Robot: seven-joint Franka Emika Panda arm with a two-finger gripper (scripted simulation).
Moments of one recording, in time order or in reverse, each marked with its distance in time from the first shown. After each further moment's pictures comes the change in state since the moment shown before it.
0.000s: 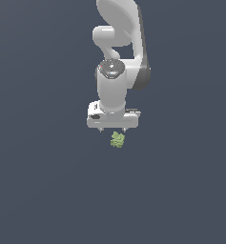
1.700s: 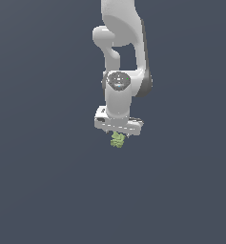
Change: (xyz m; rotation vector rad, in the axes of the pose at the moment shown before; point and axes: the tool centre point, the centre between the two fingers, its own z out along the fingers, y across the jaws) arm -0.010 -0.020 0.045 0.002 0.005 0.219
